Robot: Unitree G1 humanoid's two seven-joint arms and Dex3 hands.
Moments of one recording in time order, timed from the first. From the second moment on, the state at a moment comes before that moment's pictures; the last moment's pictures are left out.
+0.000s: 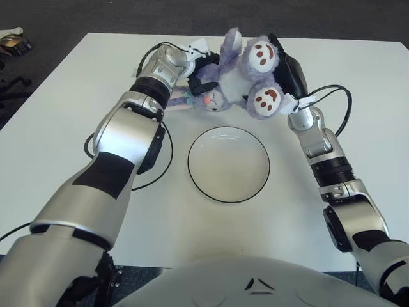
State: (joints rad) left arm -1.33 0.16 -0.23 1.29 0.33 -0.05 -0.65; right arm -0.59 -0.27 0.17 0.29 -0.46 -0.36 -0.19
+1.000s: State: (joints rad) left arm -1.30 0.17 -0.14 1.29 0.24 -0.07 -0.74; right arm -0.59 -0.20 0.09 0.31 -0.31 -0.27 -0.14
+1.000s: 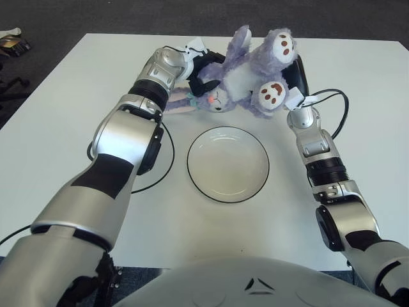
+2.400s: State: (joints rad) left arm -1.14 0.24 -0.03 1.10 0.23 -0.58 -0.05; right arm -0.56 -0.14 -0.07 0.08 0.05 0.40 0.09
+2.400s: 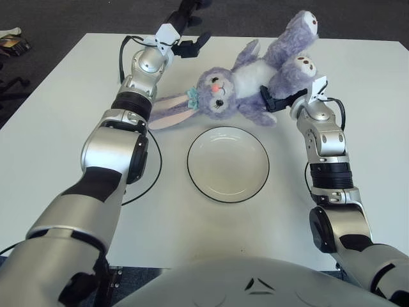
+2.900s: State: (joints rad) left arm -1.12 0.34 -0.02 1.09 0.32 -0.74 0.32; right arm -0.56 -0.14 -0.09 0.07 0.06 0.43 0.09
